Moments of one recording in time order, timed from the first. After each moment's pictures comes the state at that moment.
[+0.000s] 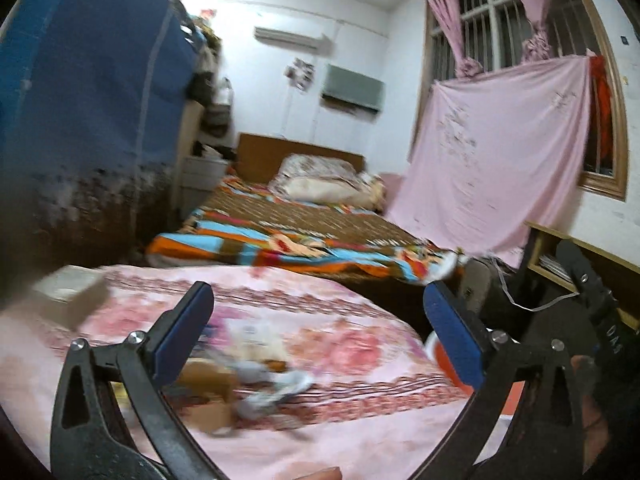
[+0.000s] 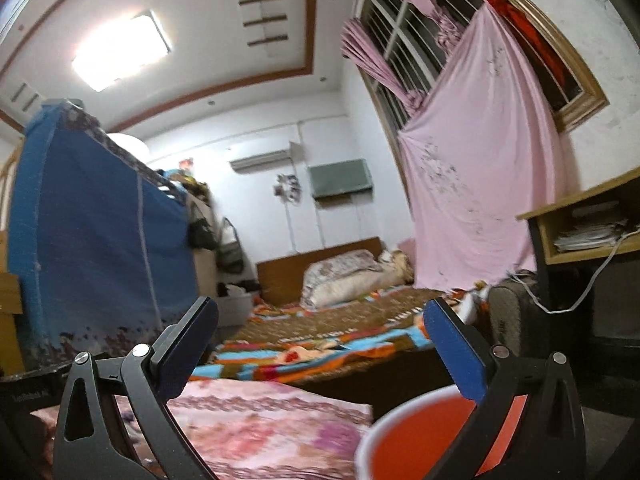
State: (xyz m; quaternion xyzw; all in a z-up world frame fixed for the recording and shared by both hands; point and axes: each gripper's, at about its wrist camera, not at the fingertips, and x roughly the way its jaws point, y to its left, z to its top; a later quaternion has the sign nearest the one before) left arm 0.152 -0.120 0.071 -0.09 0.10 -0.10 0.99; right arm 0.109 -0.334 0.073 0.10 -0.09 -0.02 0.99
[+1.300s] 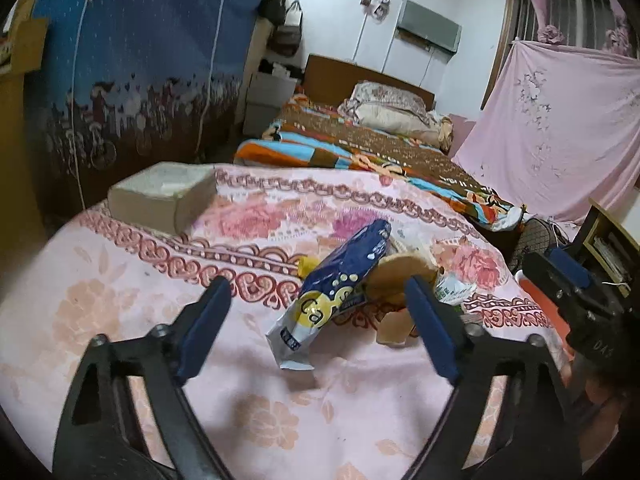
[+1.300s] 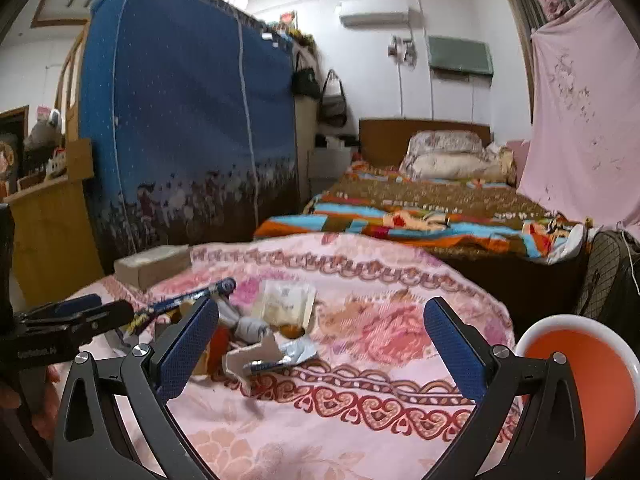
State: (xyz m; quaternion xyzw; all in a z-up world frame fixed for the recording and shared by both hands) left arm 0.164 -0.011 0.006 -0.13 0.27 -0.02 0.95; right arm 0.184 -0.207 0.033 -0.01 0.18 0.16 0.97
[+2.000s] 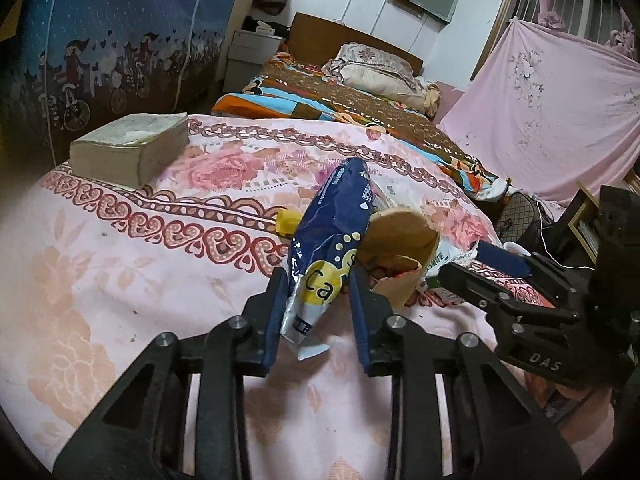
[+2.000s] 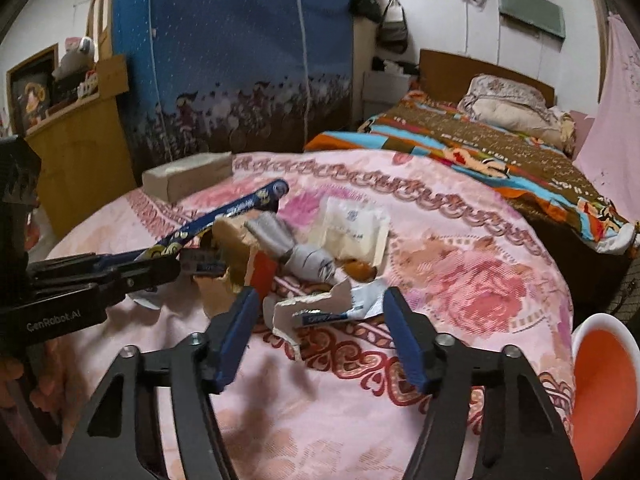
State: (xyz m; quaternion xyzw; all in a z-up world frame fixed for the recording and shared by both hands) left arm 0.179 -0.013 -0.011 -0.15 0.34 -0.07 0.93; right arm 0.215 -0.160 0.000 -0.09 0.32 0.25 0.91
